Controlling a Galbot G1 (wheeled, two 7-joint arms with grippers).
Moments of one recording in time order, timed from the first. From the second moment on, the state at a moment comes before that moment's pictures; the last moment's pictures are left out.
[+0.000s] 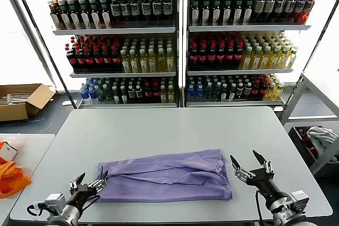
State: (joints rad) left arm 1.60 -1.18 -0.62 -2.08 -0.58 0.44 -0.20; right arm -1.63 1.14 0.72 2.18 0.51 -0.23 -0.12
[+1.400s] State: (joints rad) left arm 1.52 -1.00 -0.85 -1.81 -0.52 0.36 -0.09; right arm -1.59 1.12 0.76 2.14 0.67 -0.24 -0.13
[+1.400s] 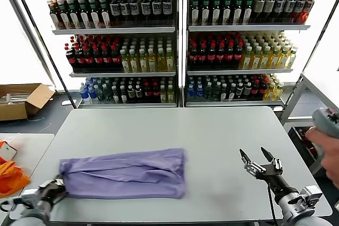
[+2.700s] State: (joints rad) left arm 1.41 -1.10 -0.33 -2.08 -0.50 0.39 -0.12; right arm -1.67 1.16 0.75 2.20 0.63 -0.23 -0.15
